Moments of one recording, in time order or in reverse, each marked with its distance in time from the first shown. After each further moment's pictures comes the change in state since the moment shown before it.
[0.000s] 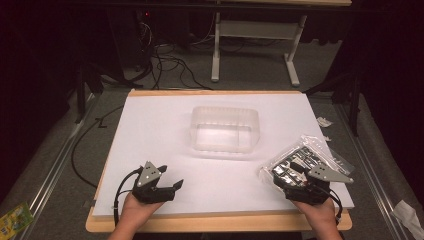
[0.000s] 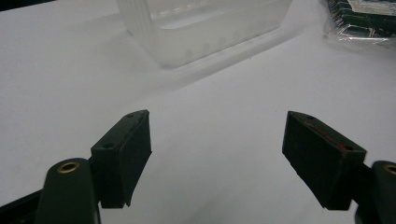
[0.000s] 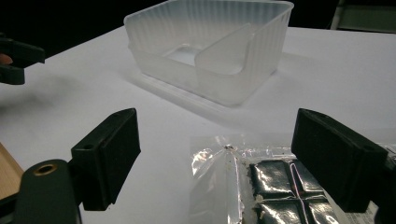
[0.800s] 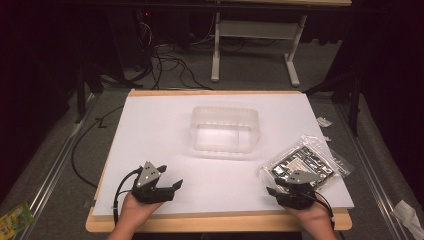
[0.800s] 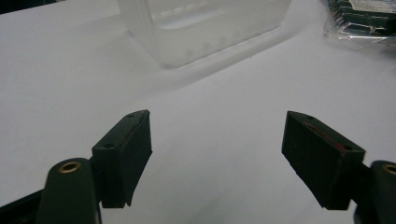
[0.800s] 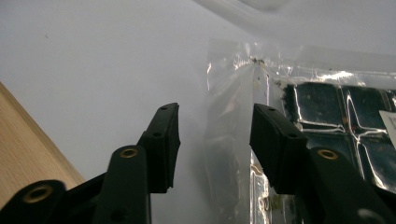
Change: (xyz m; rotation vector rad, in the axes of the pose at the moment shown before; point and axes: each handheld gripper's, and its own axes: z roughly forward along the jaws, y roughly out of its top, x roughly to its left) left arm 0.001 0.000 -0.001 0.003 0.002 0.012; right arm 0.013 -0.020 0.027 0.369 0.001 -0.149
